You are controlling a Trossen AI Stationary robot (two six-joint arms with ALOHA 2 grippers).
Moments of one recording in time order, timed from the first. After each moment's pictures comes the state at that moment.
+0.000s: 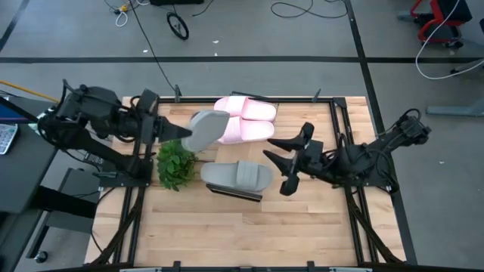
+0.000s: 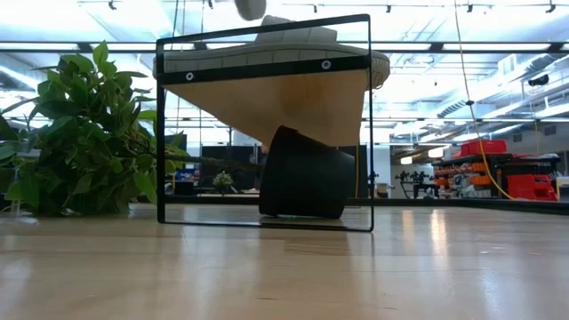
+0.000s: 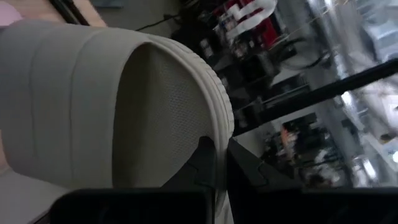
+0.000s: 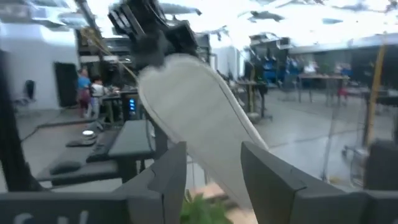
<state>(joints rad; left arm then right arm) -0.23 1.20 1.88 -0.87 -0.21 -1.11 0.49 1.33 1.29 0.28 0.83 -0.10</state>
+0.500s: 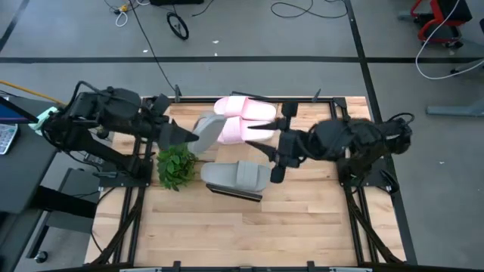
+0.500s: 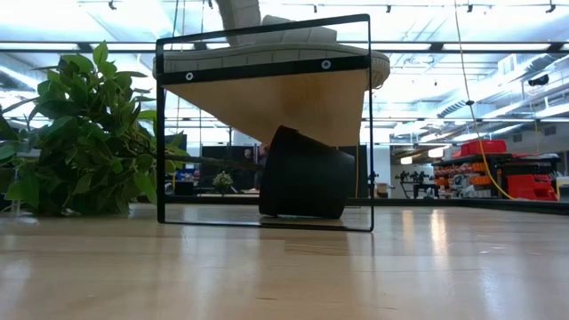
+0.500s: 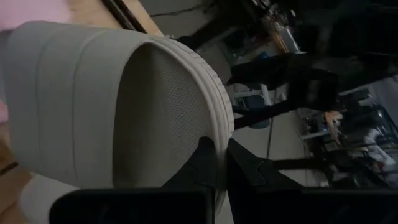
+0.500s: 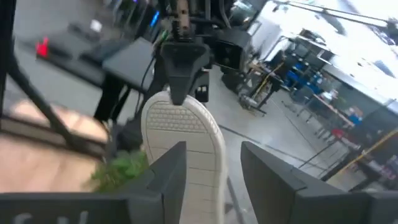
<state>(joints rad) -0.15 1.24 1.88 -1.01 -0.11 -1.02 0.36 1.64 2.13 -0.64 0.59 -0.42</state>
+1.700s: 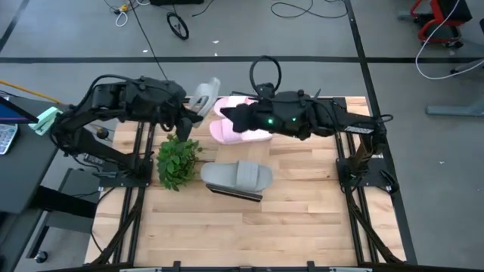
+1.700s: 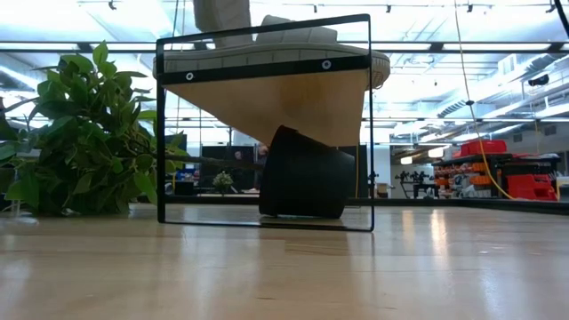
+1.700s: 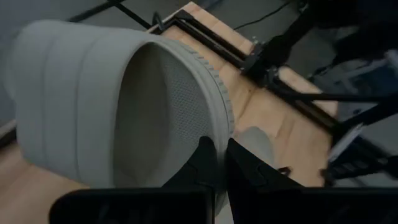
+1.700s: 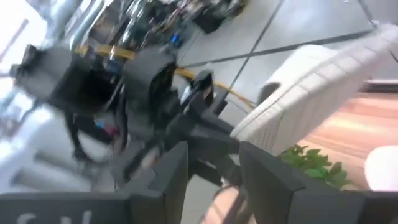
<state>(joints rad) 0.07 1.31 1.88 -1.17 -0.19 -0.55 0.11 1.82 2.29 -0.66 0.47 1.05</state>
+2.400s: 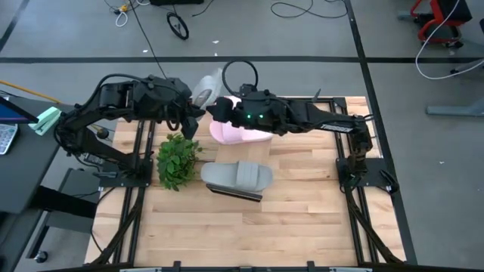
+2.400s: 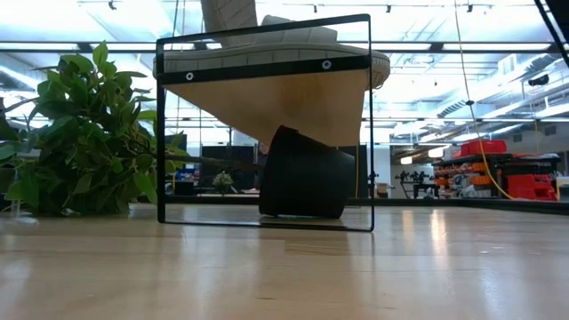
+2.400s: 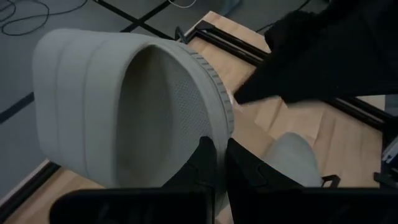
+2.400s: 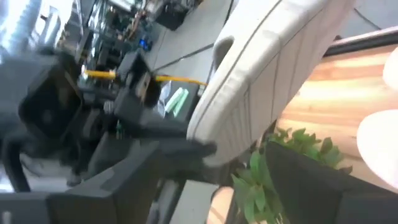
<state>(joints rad) 0.09 1.34 1.88 -1.16 -0.28 -0.40 0.01 1.94 2.29 -0.67 0.42 1.28</state>
